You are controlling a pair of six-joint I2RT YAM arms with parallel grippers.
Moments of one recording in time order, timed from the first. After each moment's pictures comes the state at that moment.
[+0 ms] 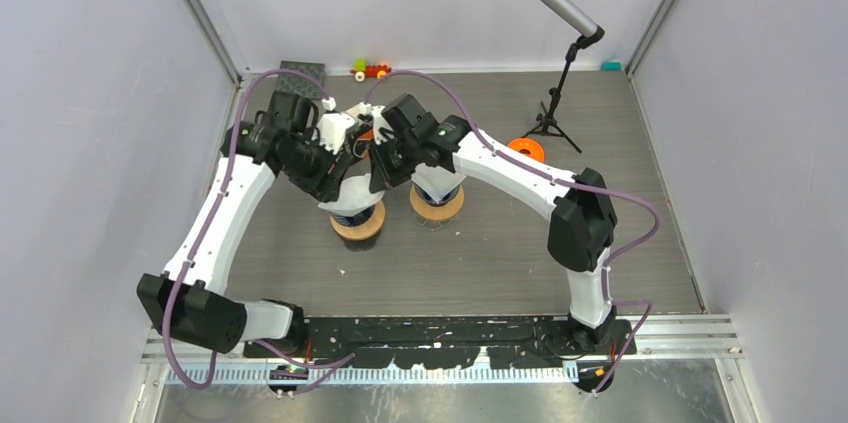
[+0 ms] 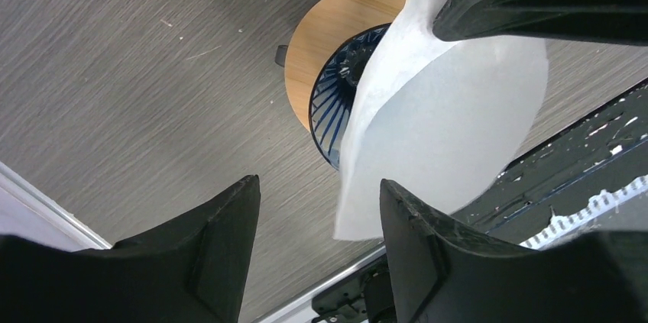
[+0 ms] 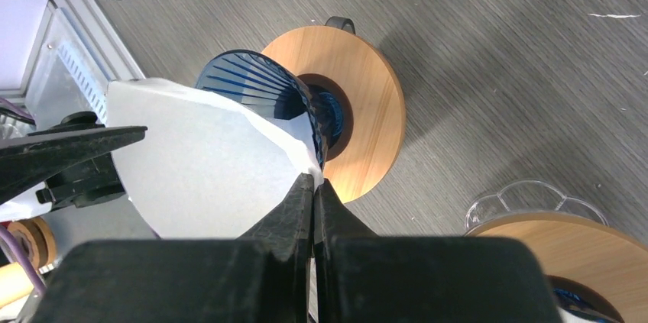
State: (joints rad) left arm -0.25 1.32 1.41 -1.19 0.21 0.37; right arm 0.87 1.96 1.80 -0.64 -0.36 0.32
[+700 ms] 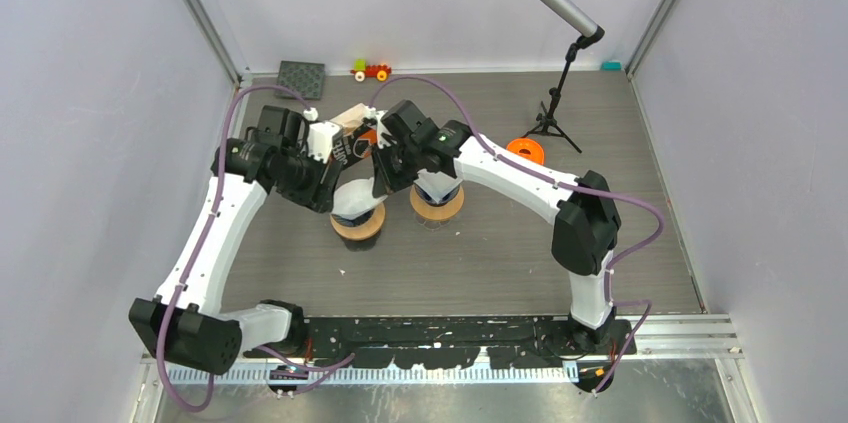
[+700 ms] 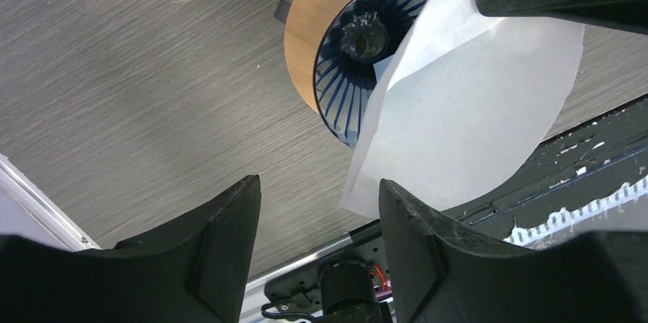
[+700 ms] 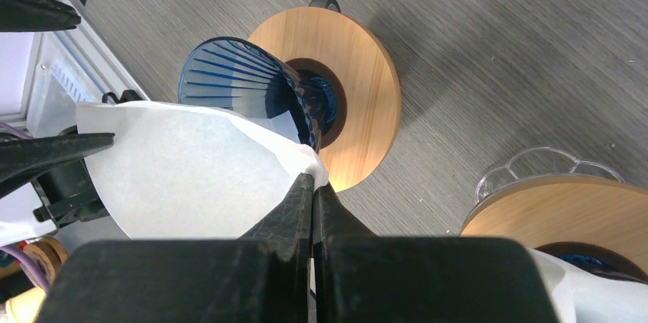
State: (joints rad) left arm -0.23 1.21 1.31 -1.20 0.18 0.21; right arm 0.89 1.93 1.76 -0.65 -0.28 0.40
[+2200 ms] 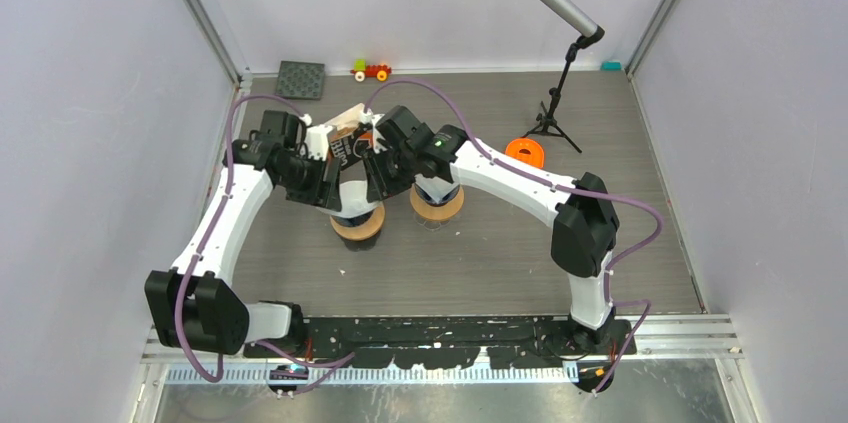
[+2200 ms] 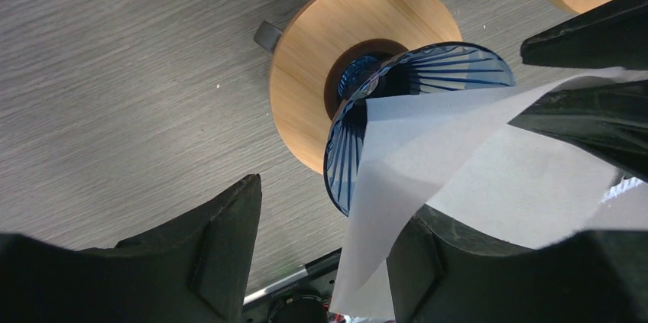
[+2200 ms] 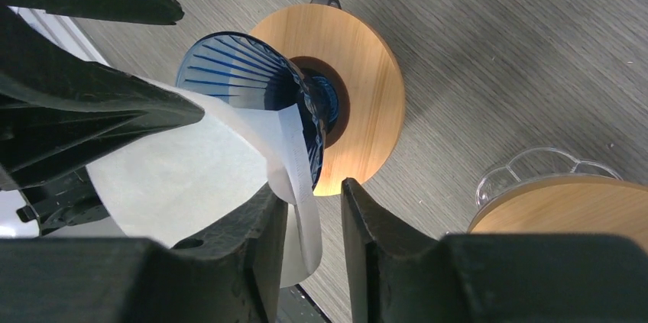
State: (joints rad) left arm -0.12 1.29 1.19 -1.05 0.32 0.10; right arm 0.92 1.93 1.75 -0.65 -0.23 0.41
